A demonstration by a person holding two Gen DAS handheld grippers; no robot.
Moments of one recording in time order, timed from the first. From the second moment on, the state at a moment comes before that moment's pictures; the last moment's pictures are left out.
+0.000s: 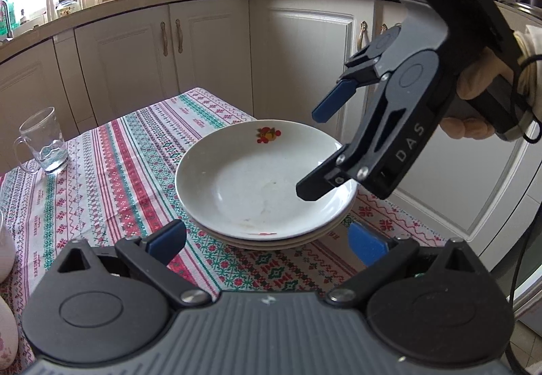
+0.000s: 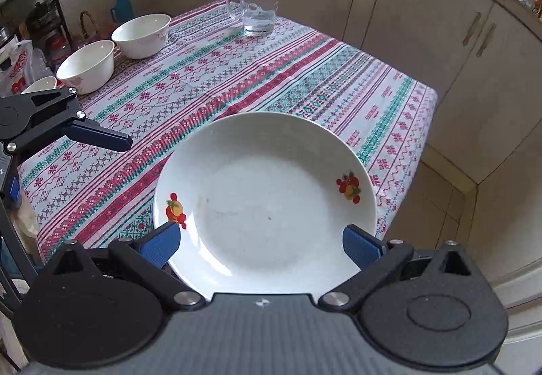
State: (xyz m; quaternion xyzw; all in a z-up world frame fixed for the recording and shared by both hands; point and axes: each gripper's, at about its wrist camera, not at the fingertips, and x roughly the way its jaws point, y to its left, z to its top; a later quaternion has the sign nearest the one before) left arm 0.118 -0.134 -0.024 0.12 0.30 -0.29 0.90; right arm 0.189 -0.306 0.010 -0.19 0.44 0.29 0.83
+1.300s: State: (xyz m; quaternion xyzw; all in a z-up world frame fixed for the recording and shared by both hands) left arm 0.025 0.116 -0.011 0.14 0.34 -0.14 0.92; right arm 0.063 -0.107 -0.017 -0.18 0.30 0.33 0.88
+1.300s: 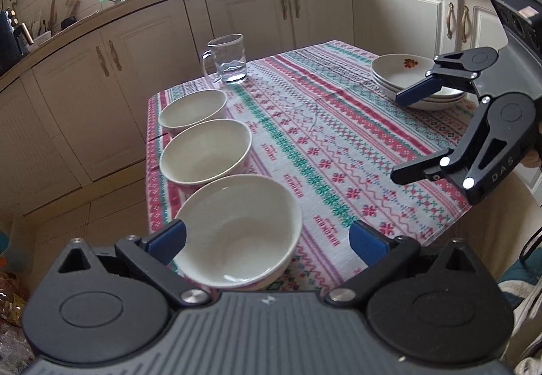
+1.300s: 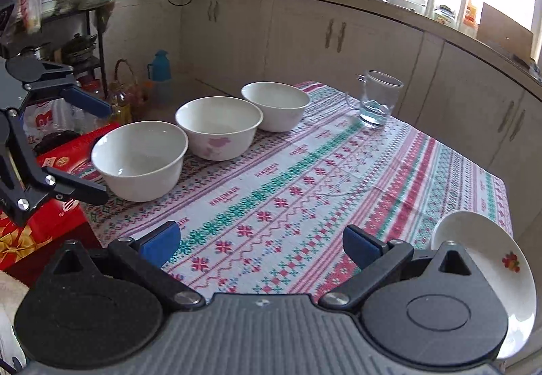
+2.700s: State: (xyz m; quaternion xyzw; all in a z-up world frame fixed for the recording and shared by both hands) left arm 0.043 0.165 -0.058 0.15 0.32 -0.22 0.91; right arm 0.115 0.022 -0.028 -0.17 0.38 0.45 0.79
